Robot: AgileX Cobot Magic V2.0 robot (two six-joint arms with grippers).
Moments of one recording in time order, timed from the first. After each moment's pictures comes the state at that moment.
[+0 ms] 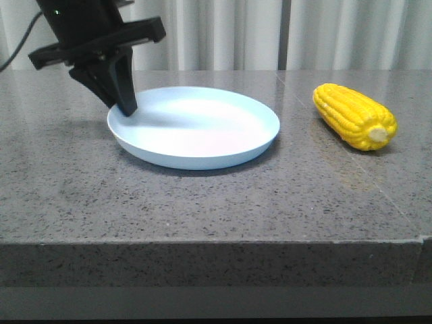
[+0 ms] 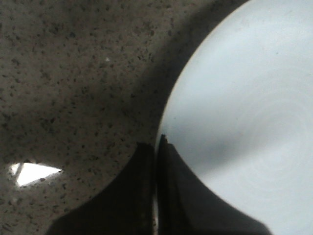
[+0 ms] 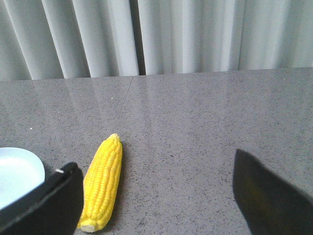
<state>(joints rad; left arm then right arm) -0.37 1.88 -1.60 -0.25 1.08 0.03 -0.01 0.43 -0.57 0.14 0.35 0.00</state>
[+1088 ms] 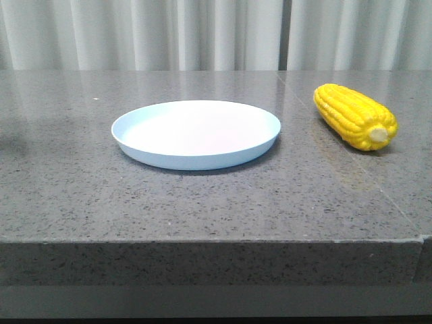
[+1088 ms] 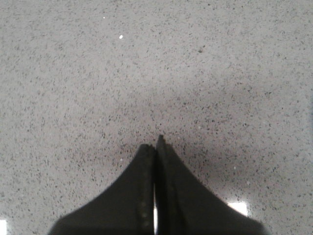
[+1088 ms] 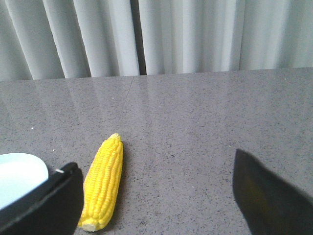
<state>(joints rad) -0.23 1.31 -1.32 0.20 1.02 -0.14 -0.01 0.43 -0.57 0.14 0.36 0.00</state>
